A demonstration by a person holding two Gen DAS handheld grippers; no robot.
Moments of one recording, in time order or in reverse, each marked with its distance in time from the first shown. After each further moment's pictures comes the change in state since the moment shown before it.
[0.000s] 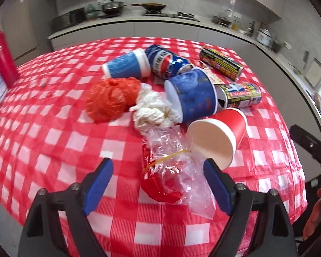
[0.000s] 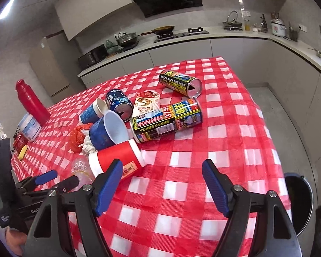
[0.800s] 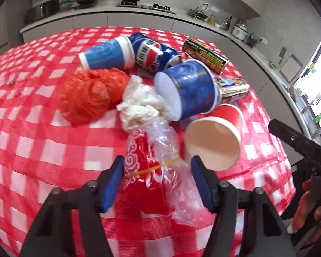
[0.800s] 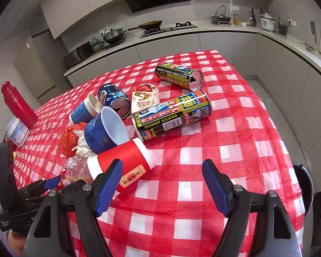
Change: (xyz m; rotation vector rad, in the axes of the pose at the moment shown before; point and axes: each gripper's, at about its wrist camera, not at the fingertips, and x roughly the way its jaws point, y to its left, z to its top) left arm 0.025 0.032 0.006 0.042 0.047 -0.201; right arm 0.024 0.029 0.001 0.042 0.032 -0.084
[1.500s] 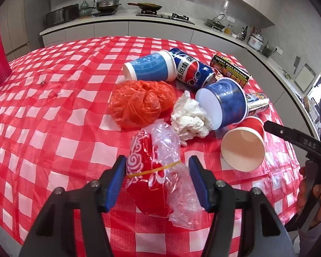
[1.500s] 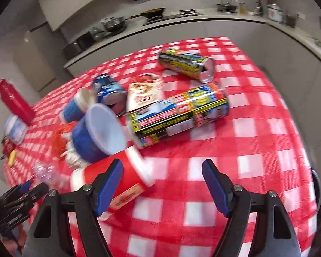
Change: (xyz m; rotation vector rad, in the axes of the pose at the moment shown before) left arm -0.022 0.038 0.000 -0.042 -0.057 0.103; right arm 0.050 -0.001 0.019 -0.006 0.086 0.051
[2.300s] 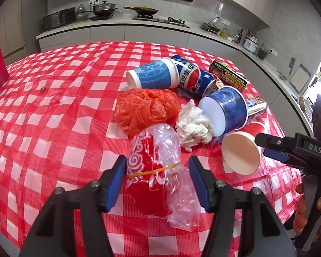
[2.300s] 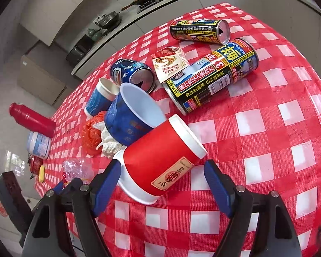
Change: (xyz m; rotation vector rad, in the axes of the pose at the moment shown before) left arm -0.006 0.017 0.008 0.022 -0.028 -0.040; right arm 0.012 0.033 -0.016 0.232 0.119 0.127
